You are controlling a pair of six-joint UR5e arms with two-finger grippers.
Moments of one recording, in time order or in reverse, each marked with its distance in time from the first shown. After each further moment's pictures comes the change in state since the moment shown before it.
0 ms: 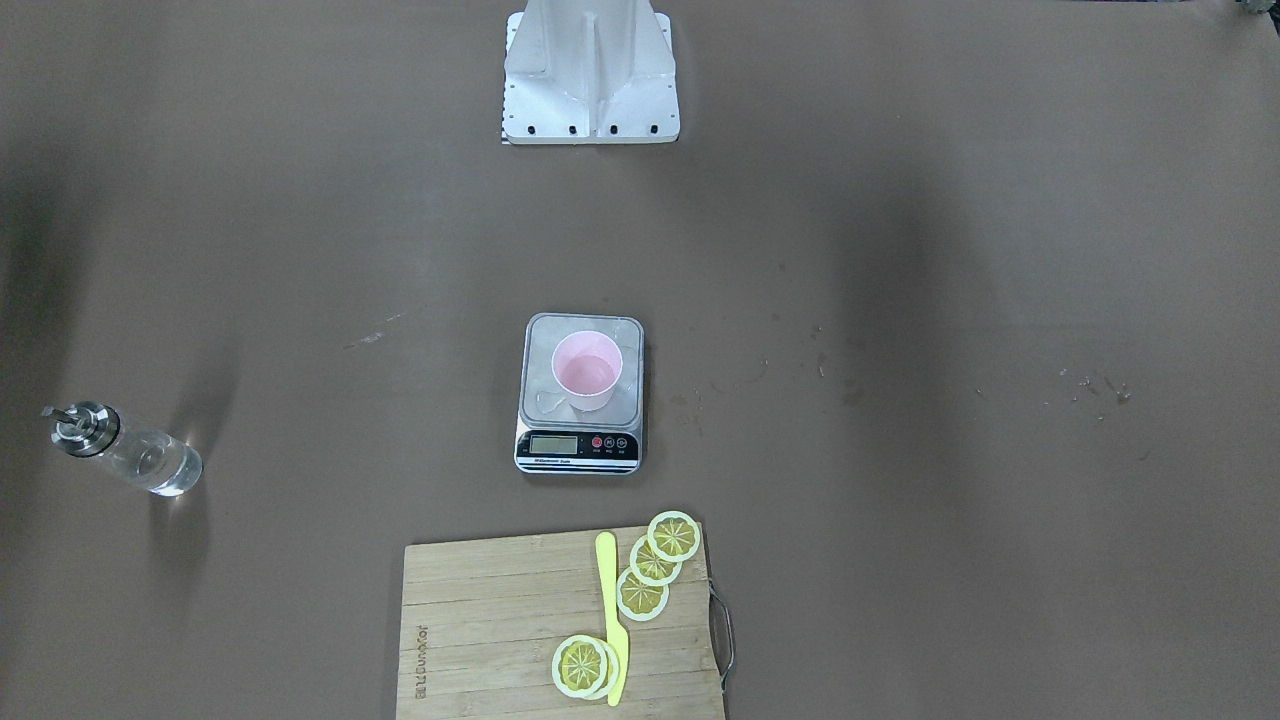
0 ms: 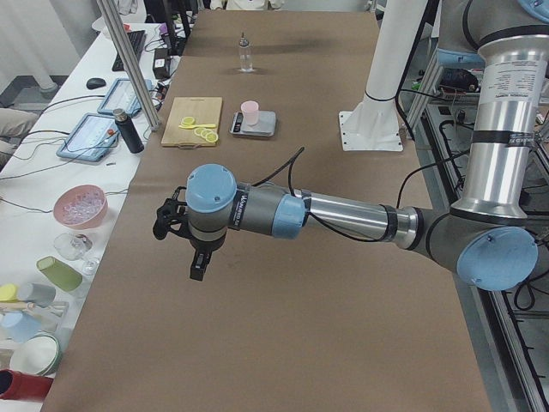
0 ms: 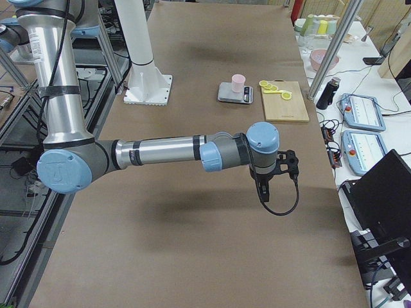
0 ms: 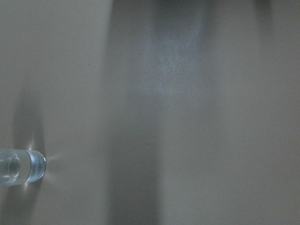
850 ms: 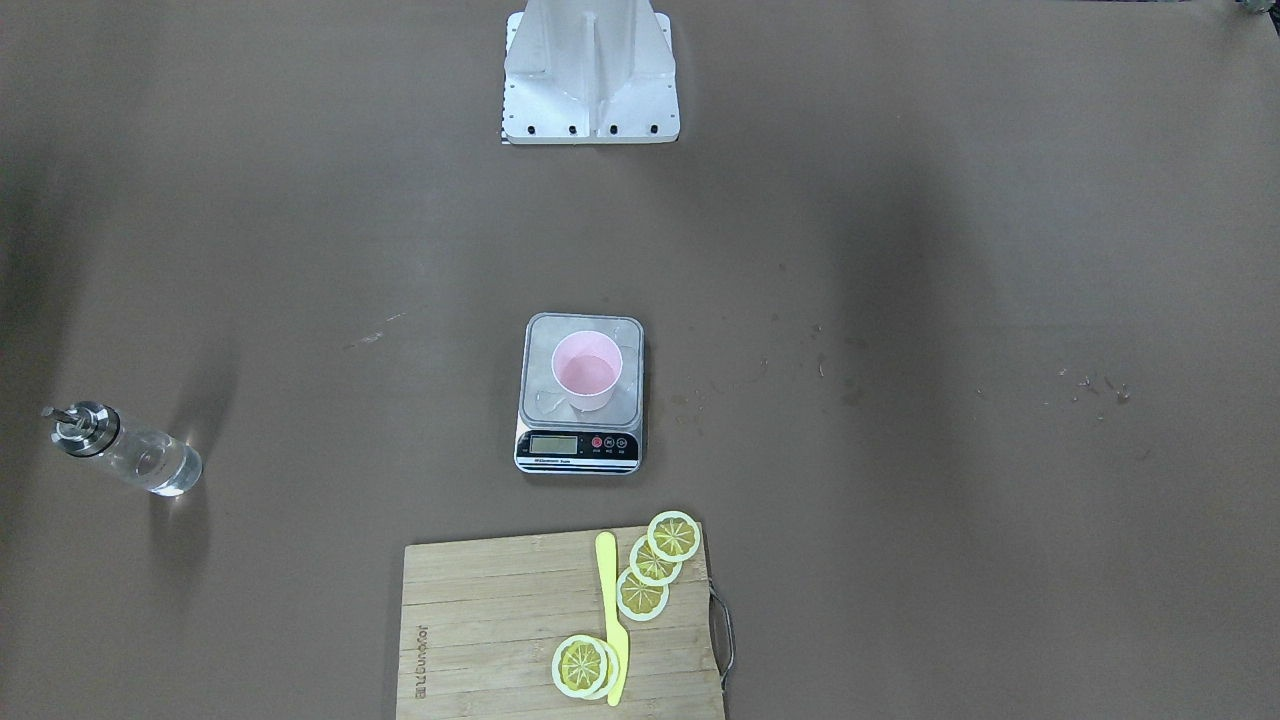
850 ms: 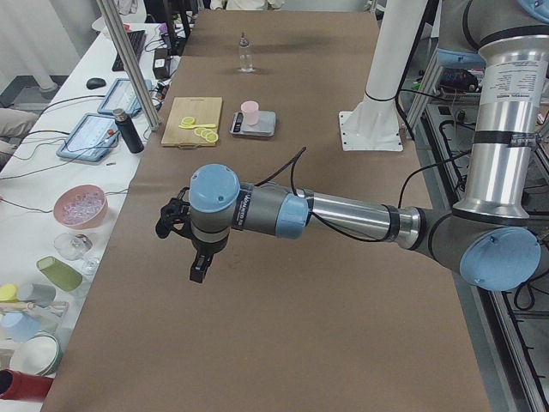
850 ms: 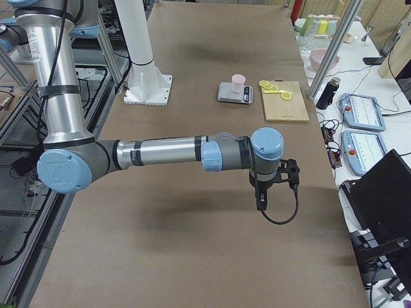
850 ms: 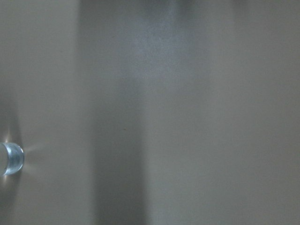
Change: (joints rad) left arm -0.002 0.011 -0.013 0.007 0.011 0.067; right arm 0.017 0.013 -0.019 -0.093 -0.022 -0.034
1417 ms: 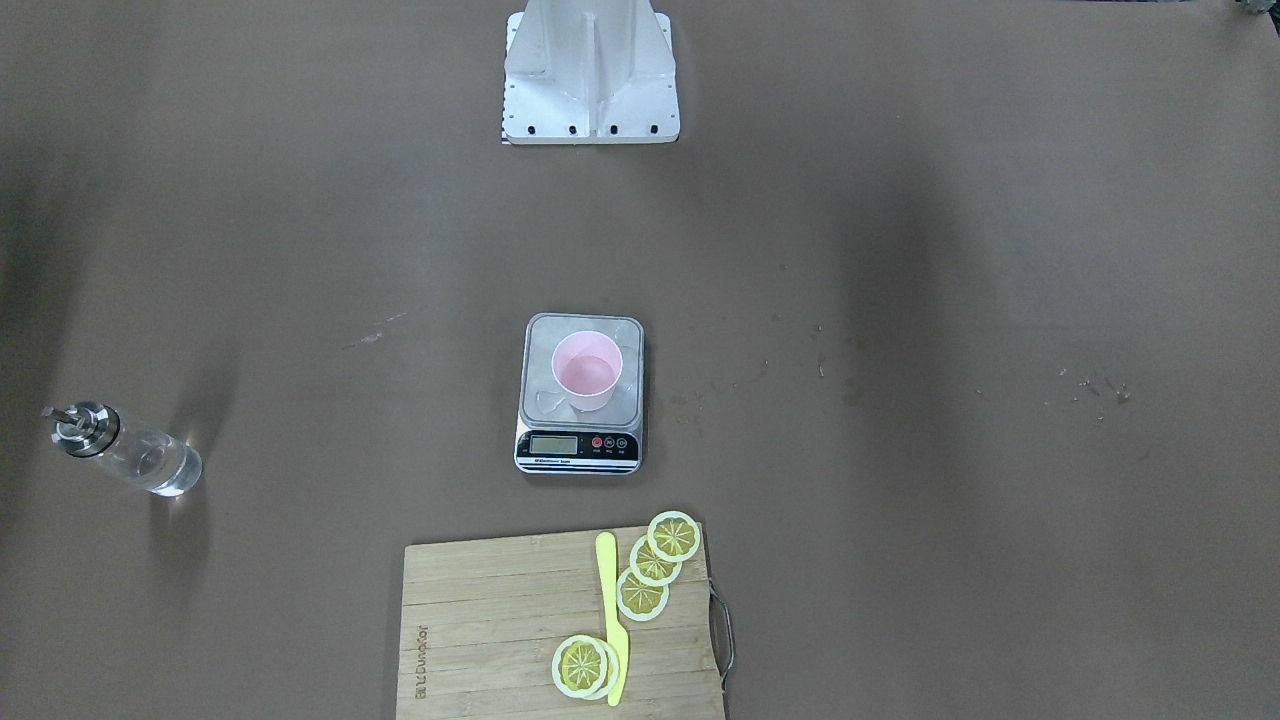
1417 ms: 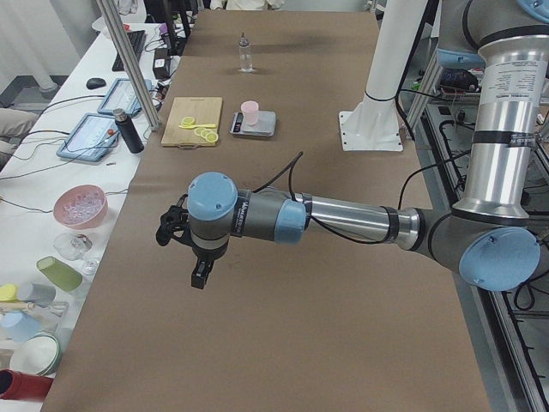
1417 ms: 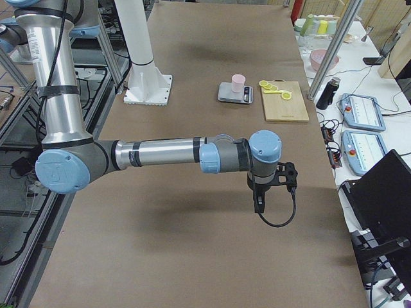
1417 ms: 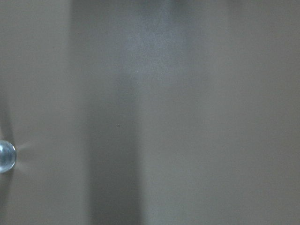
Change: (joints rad) left arm 0.007 -0.006 0.054 -0.001 0.004 0.008; right arm -0.001 -0.009 0.000 0.001 -0.014 0.000
